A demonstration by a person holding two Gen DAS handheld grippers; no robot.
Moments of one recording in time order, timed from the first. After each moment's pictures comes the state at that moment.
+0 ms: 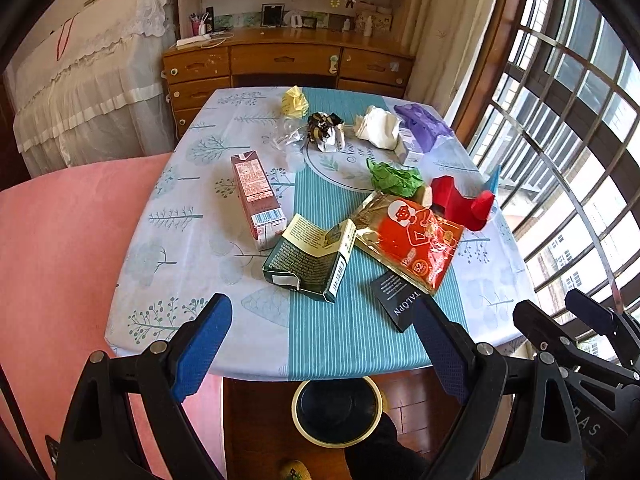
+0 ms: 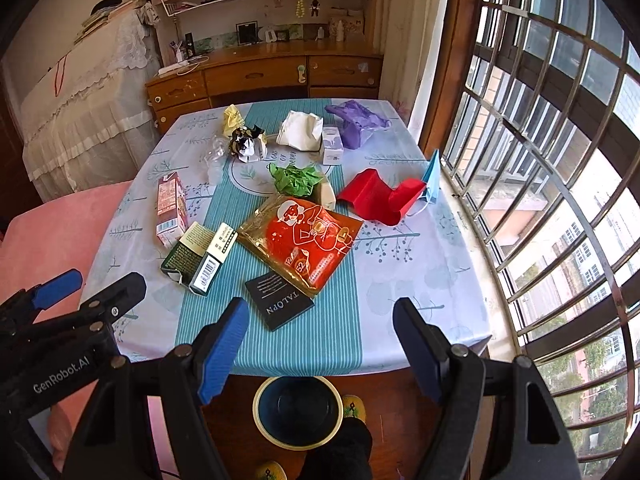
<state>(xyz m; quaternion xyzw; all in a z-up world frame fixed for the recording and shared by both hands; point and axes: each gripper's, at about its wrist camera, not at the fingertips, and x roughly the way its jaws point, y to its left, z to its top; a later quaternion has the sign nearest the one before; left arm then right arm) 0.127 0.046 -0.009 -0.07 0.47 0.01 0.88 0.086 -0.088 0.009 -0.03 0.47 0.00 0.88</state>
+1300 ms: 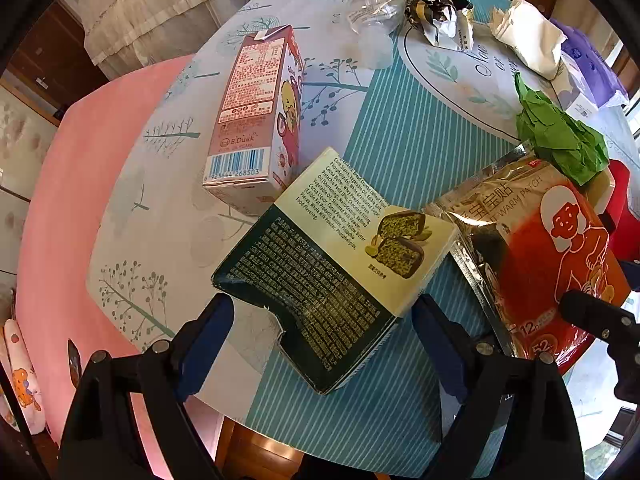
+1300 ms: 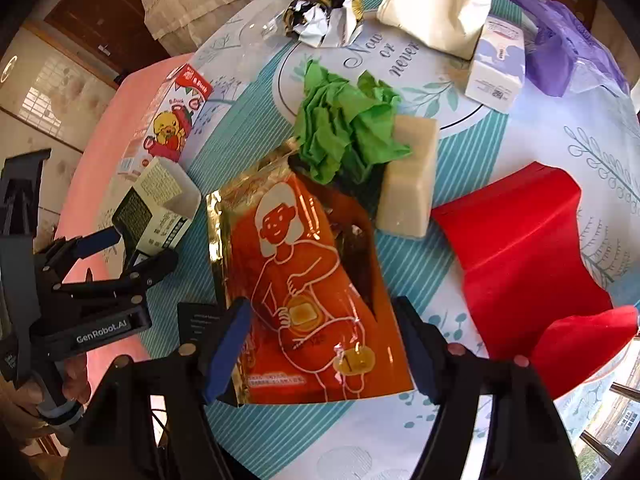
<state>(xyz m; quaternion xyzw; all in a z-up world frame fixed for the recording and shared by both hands) 0.264 0.012 -0.147 -0.07 0.62 0.21 0.75 0.297 -0.116 -0.135 -0.10 0.63 0.32 0.70</state>
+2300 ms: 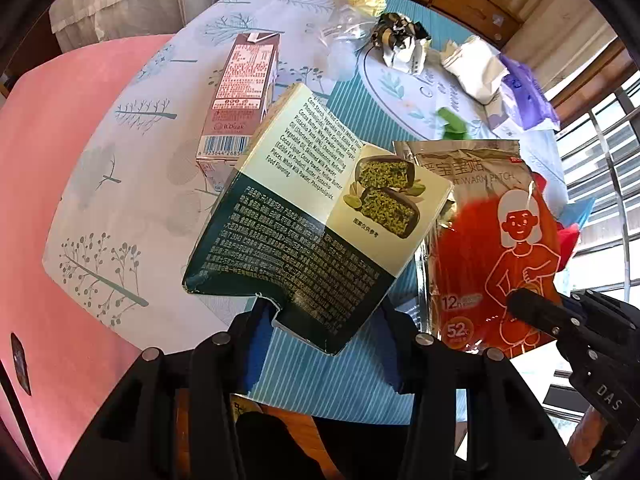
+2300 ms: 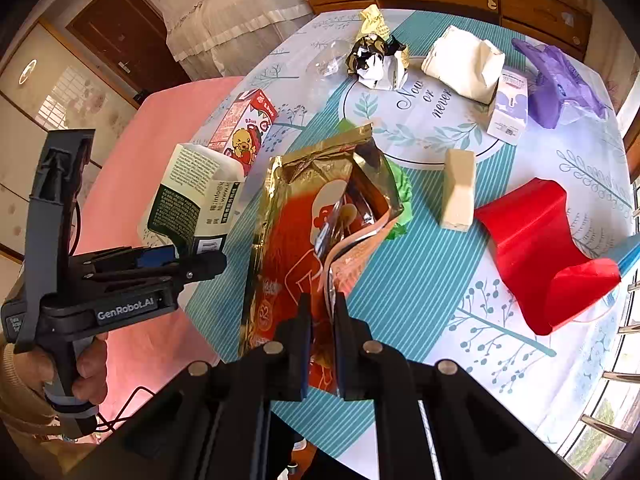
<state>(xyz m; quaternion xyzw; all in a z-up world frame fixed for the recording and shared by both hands) 0.224 0.045 -0.115 -0.19 0.59 0.10 0.78 0.240 -0.106 -0.074 -0.06 0.59 0.34 0.73</state>
